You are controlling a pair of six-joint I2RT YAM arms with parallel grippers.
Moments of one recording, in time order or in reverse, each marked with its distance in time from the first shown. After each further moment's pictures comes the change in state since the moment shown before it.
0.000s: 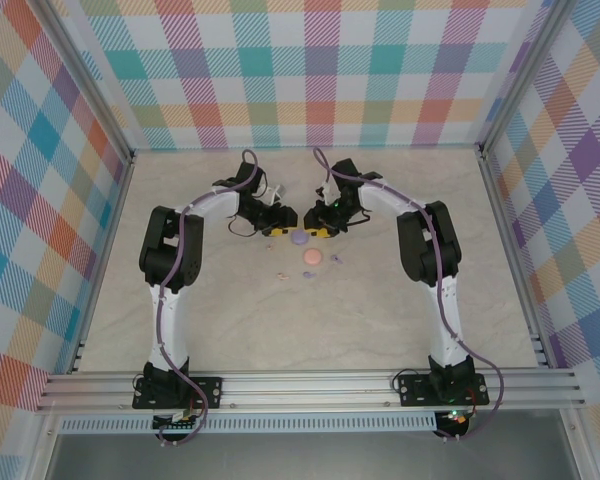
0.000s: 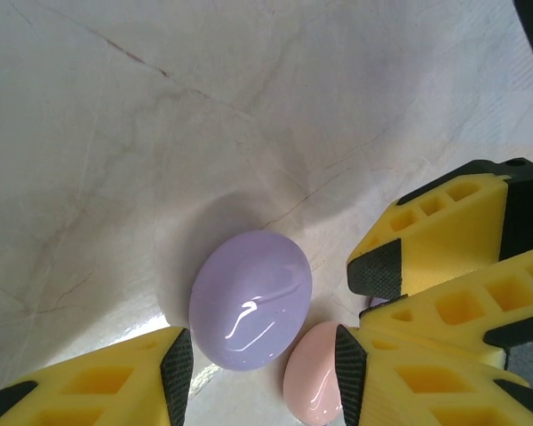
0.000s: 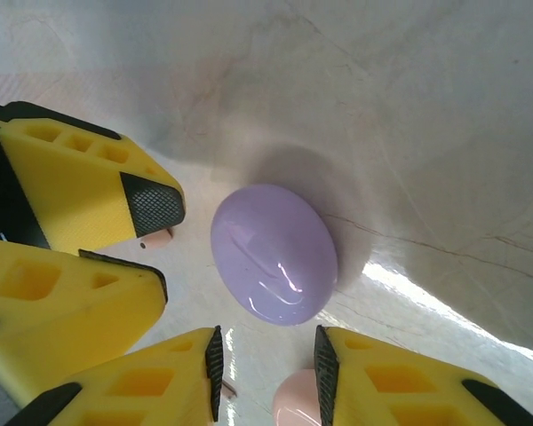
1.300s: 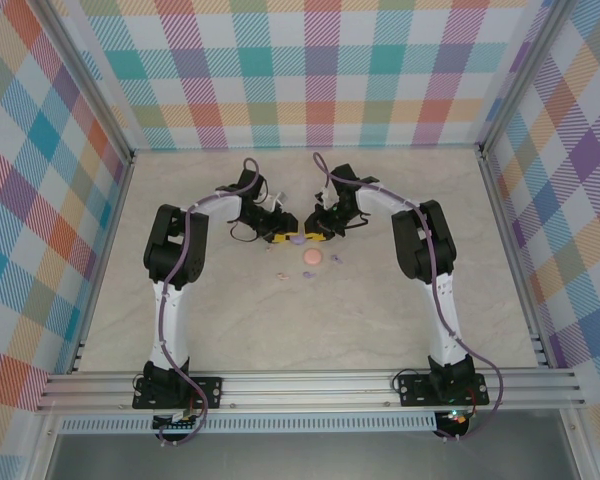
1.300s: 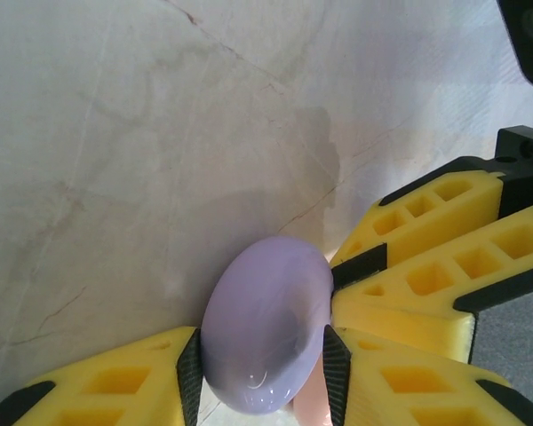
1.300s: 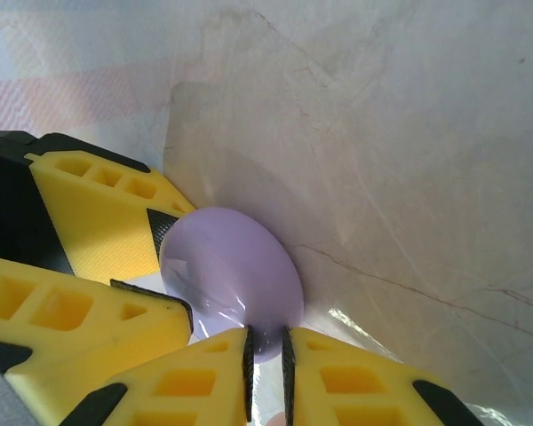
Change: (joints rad) left arm -0.001 0.053 -0.029 0.050 0.079 -0.050; right arm 0.000 0.056 -0.004 0.042 -0.039 0.038
